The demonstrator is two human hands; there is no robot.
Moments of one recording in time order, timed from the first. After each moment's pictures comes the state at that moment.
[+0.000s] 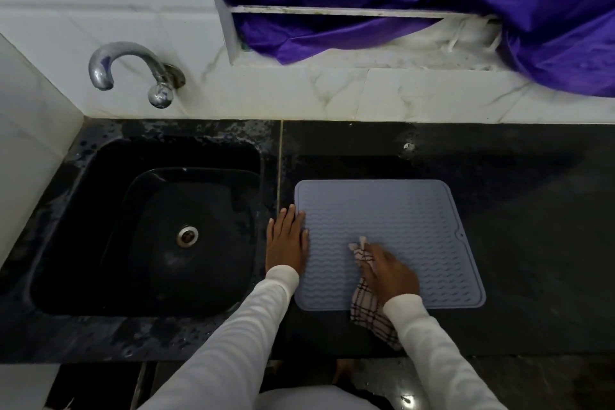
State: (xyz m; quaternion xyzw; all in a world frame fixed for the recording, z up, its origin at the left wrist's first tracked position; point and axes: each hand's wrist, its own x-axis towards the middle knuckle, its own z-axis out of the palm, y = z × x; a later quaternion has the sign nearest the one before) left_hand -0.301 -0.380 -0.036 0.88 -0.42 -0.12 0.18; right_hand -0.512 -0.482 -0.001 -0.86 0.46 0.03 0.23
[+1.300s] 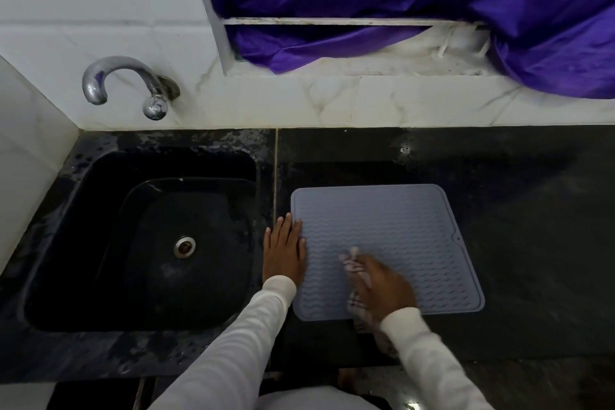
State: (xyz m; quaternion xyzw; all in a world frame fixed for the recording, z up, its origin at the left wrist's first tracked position) left_hand -0.301 -0.378 -0.038 0.88 -0.43 -0.12 0.17; right_hand -0.511 -0.462 0.029 -0.86 0.41 -0.02 0.31
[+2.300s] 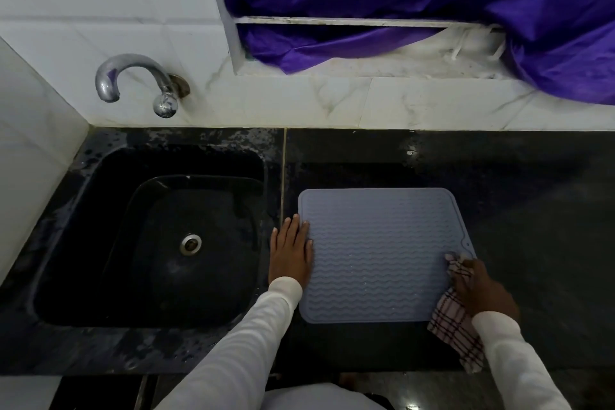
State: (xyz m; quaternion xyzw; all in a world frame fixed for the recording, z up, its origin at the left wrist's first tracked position) left_hand -0.299 -0.378 -0.042 0.88 -0.43 -0.12 0.17; right_hand -0.620 -0.562 0.031 -0.71 0.66 0.09 0.23
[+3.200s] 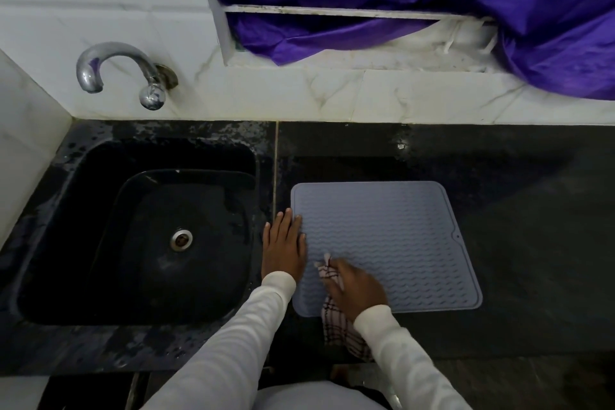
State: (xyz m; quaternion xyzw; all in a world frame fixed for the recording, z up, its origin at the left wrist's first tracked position) left_hand -0.300 -0.379 -0.043 0.88 -0.43 -0.11 0.19; right_hand -0.472 -0.434 0.022 -0.87 0.41 0.06 0.27
